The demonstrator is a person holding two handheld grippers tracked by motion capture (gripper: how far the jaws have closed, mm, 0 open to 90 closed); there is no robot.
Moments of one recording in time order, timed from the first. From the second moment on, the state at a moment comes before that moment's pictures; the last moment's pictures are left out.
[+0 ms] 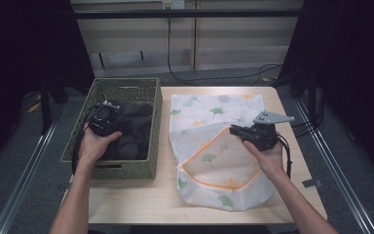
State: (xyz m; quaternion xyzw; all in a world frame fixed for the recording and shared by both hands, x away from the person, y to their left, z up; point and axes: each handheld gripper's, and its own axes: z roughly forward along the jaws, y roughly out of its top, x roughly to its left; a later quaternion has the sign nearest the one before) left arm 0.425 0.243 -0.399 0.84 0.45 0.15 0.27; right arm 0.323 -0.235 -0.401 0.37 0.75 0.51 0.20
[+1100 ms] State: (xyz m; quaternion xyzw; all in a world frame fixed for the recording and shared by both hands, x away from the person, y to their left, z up) left arm 0.388 0.290 -0.323 0.72 0.44 0.24 0.48; right arm 0.323 -0.237 -0.398 0.38 0.74 0.52 0.19
